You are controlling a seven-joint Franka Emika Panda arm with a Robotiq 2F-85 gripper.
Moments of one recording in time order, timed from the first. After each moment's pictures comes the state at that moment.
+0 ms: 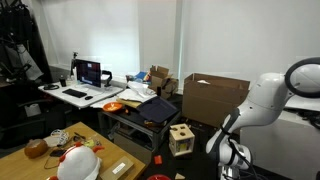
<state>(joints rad) -0.15 1.06 0.13 -1.99 0.83 2.26 -0.04</state>
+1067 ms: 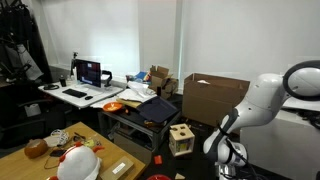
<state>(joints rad) -0.12 1.08 0.10 -1.93 0.72 2.16 -0.03</state>
